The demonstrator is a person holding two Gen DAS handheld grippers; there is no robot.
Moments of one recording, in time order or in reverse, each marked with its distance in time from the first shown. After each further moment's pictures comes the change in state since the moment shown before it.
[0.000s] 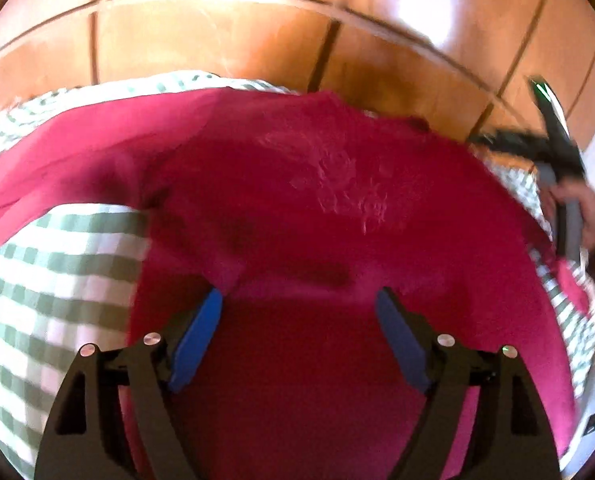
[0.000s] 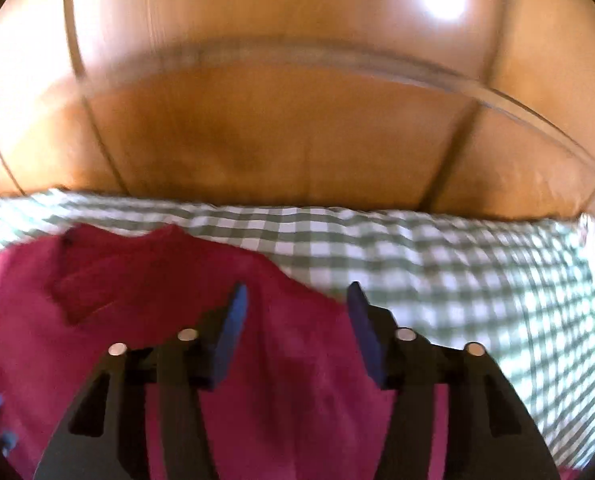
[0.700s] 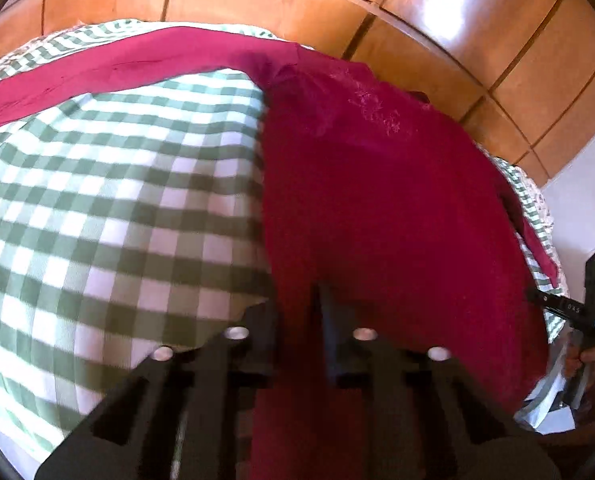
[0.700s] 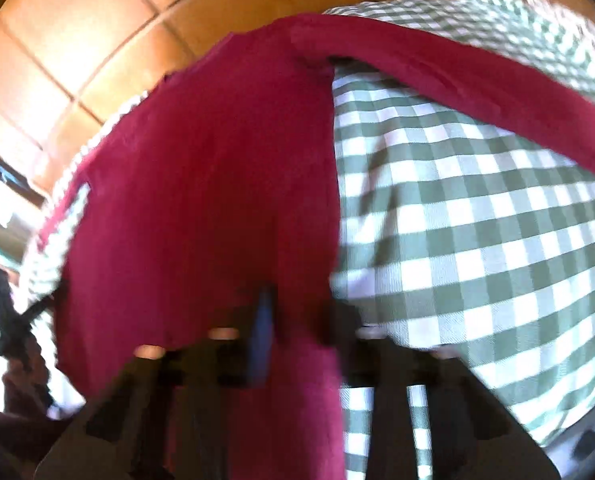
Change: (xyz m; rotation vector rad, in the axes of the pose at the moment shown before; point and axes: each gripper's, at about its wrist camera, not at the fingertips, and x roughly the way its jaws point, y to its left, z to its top) left arm -0.079 0.056 -0.098 -0.101 0.098 -0.042; right arm -0.145 -0.005 -0.268 0.214 0.242 0.246
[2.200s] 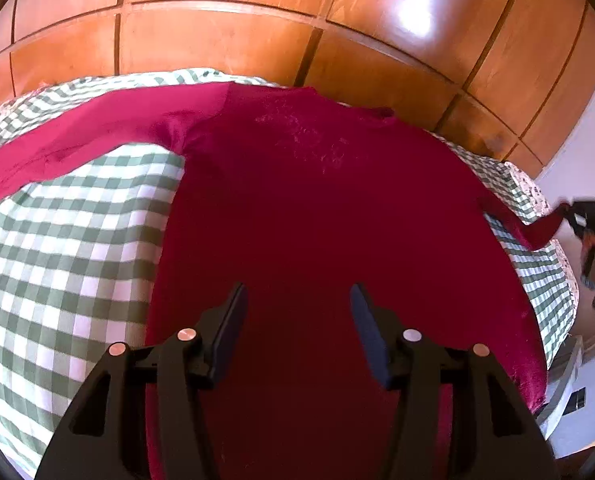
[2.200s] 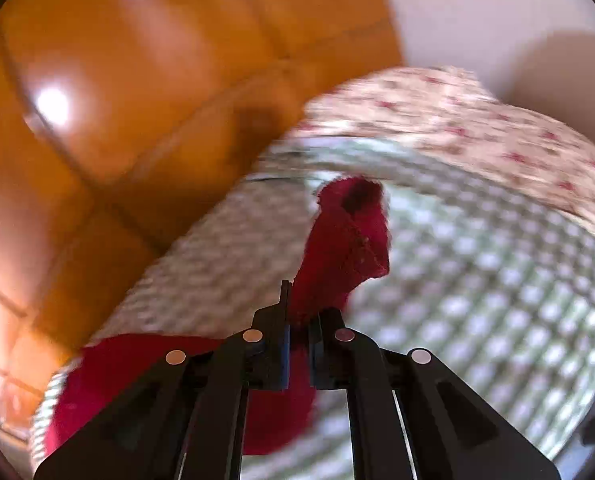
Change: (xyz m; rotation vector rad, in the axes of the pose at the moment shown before) left arm 0.020 -0.084 0.048 0.124 -0.082 0.017; right arm -0.103 -0.202 0.170 0.517 -0.510 -0.234
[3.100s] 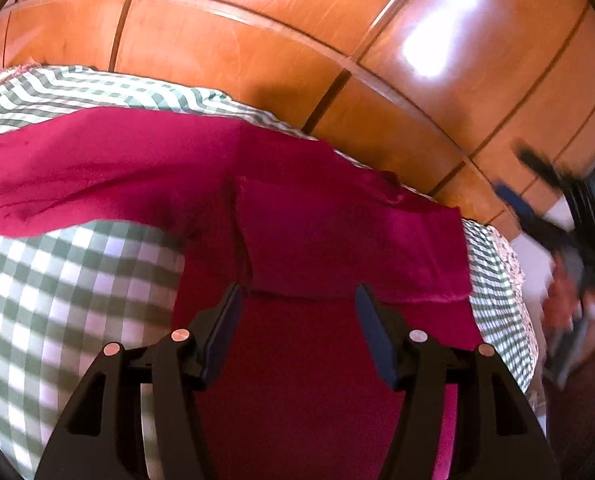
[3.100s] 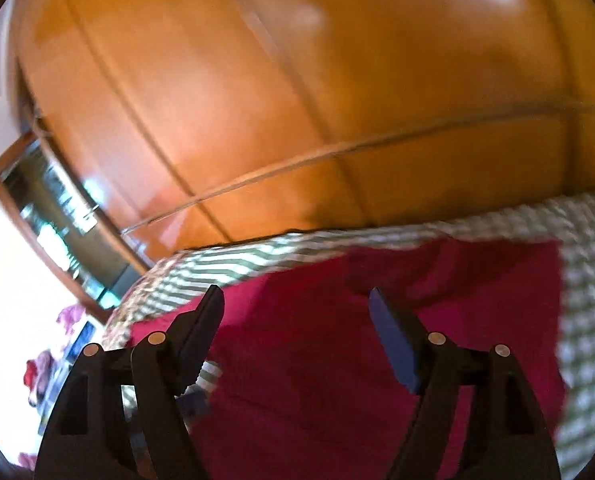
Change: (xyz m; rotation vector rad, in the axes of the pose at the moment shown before) left arm 0.029 0.054 0.073 -0.168 -0.040 -0.138; right arm -0.002 0.298 -0.159 -0.513 0.244 0.676
